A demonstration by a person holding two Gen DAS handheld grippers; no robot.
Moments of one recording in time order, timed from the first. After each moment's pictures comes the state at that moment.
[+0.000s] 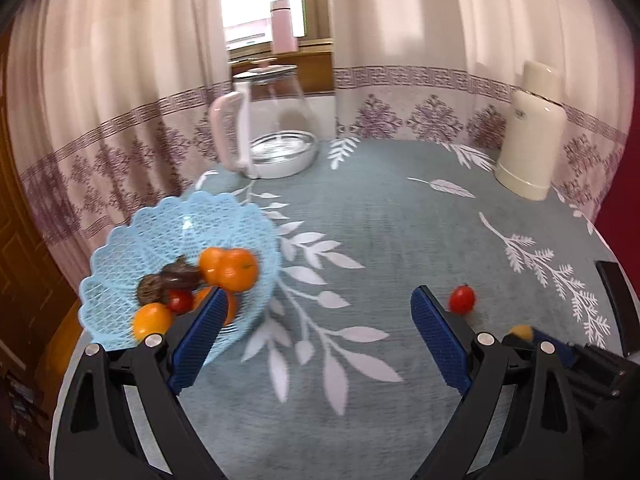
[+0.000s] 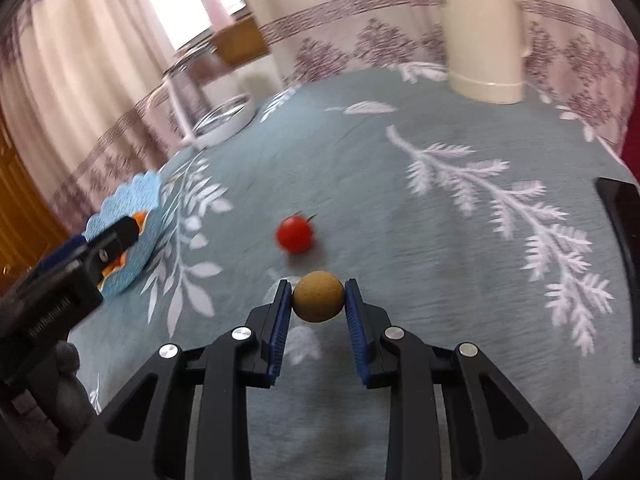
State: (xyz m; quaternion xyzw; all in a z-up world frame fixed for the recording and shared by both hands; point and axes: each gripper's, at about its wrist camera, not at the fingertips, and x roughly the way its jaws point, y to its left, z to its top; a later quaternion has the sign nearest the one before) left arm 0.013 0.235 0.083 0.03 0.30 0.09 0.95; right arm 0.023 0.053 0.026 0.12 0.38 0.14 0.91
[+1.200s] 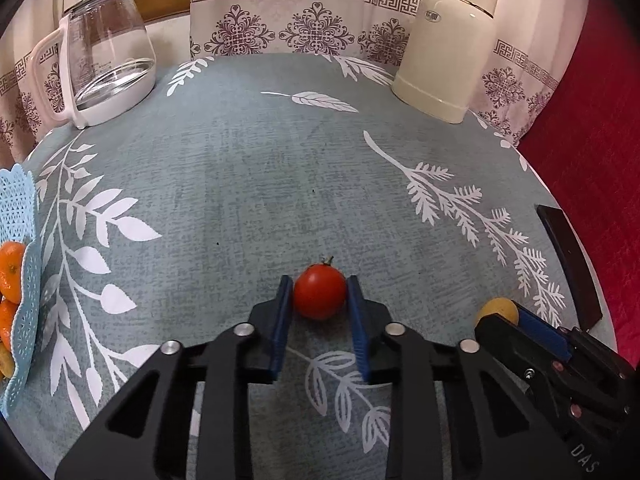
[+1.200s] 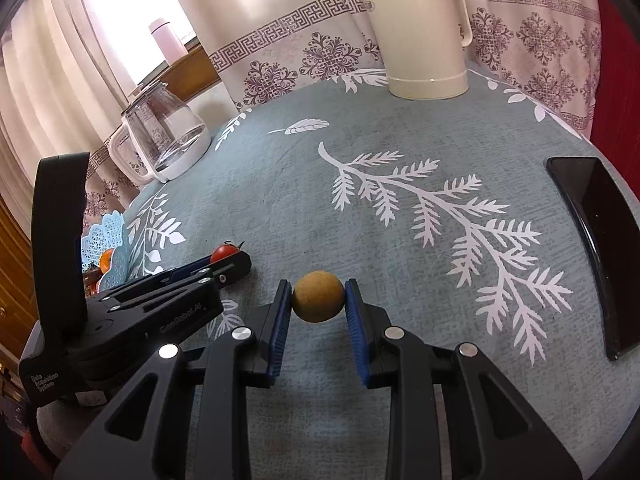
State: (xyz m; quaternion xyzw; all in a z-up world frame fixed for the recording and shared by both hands) left arm 0.098 0.163 0.017 0.00 0.42 -0.11 0.90; right arm 0.028 0.010 0.020 0.16 0.37 0.09 0.91
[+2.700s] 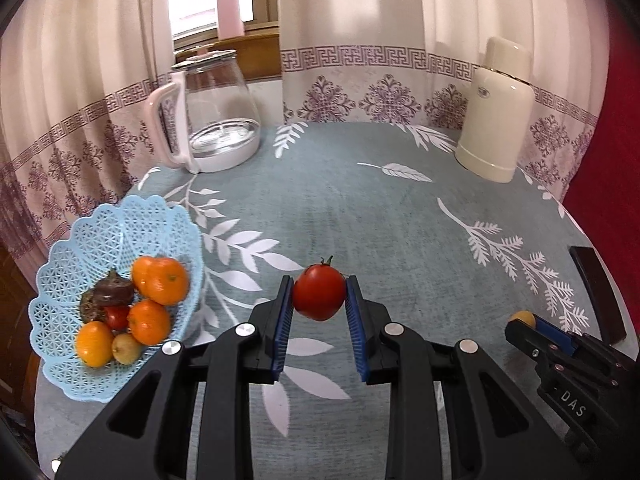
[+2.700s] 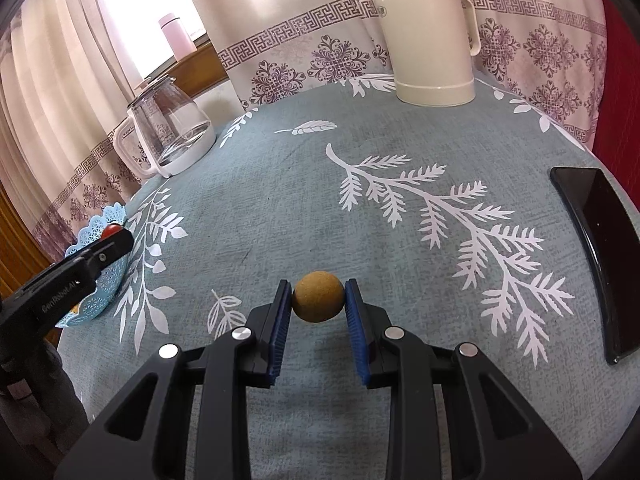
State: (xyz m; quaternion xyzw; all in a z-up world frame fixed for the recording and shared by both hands) left arm 0.042 0.216 0.075 0.02 0.33 0.02 0.94; right arm 0.024 0.016 0.021 0.14 0.36 0.09 0.92
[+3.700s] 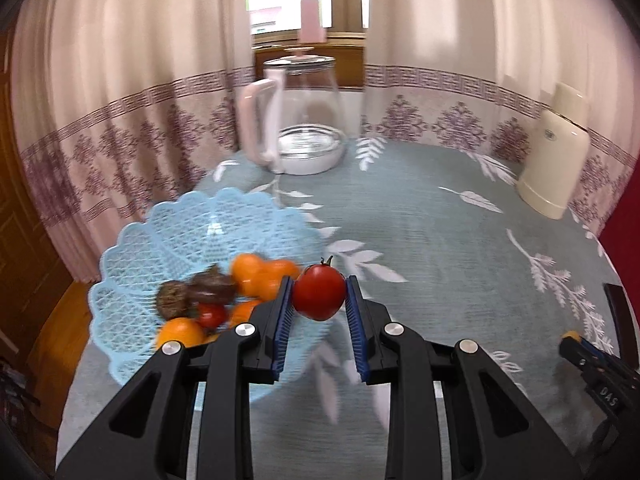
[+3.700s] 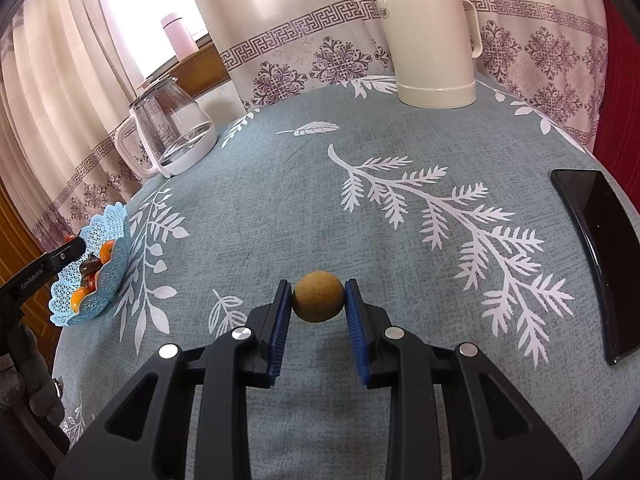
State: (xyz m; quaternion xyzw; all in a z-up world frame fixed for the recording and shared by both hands) left arm 0.025 0.297 0.090 -0.02 0.31 0.11 0.94; right arm 0.024 0.017 0.022 0.14 0.36 0.09 0.92
